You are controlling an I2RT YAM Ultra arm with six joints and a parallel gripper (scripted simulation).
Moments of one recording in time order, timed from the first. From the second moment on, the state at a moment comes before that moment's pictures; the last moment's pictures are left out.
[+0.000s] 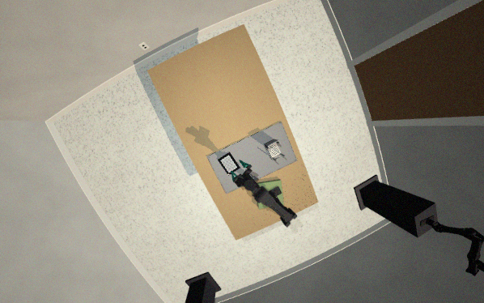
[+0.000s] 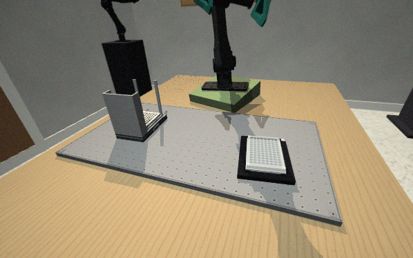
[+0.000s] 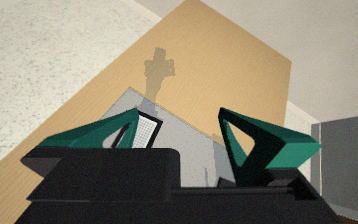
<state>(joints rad) 0.37 1.30 1.33 -0.52 0.07 -0.34</state>
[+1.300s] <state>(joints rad) 0.52 2.14 2.18 -1.42 0.10 0.33</state>
